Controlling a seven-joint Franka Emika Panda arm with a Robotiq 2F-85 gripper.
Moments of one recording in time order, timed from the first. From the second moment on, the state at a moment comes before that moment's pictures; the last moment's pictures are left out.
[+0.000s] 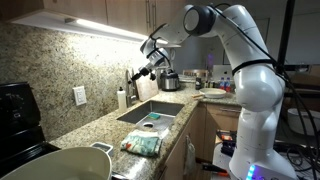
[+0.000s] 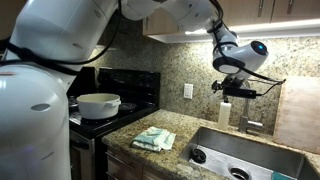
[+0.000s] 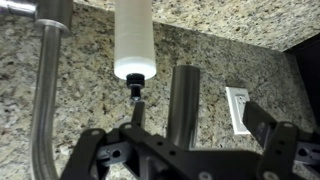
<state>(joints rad) -0.36 0.45 -0.12 -1.67 1.19 2.37 -1.61</state>
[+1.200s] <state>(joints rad) -0.27 0.05 -0.24 -2.21 0.43 2.53 -0.87</state>
